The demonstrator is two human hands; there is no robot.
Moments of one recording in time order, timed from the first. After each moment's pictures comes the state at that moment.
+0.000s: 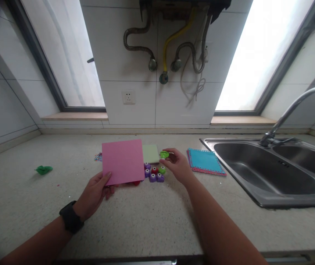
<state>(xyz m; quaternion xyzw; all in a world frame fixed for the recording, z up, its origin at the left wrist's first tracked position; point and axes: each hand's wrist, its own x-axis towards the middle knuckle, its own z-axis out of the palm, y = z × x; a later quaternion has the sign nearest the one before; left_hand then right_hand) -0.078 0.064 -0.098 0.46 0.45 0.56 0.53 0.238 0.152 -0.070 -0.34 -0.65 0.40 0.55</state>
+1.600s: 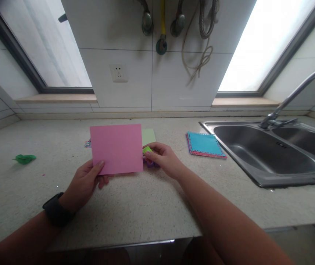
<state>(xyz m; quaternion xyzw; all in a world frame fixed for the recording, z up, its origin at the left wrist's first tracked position) -0.083 0.061 -0.100 0.53 0.49 0.52 0.47 0.195 0.127 -0.076 -0.28 -0.61 0.58 0.45</state>
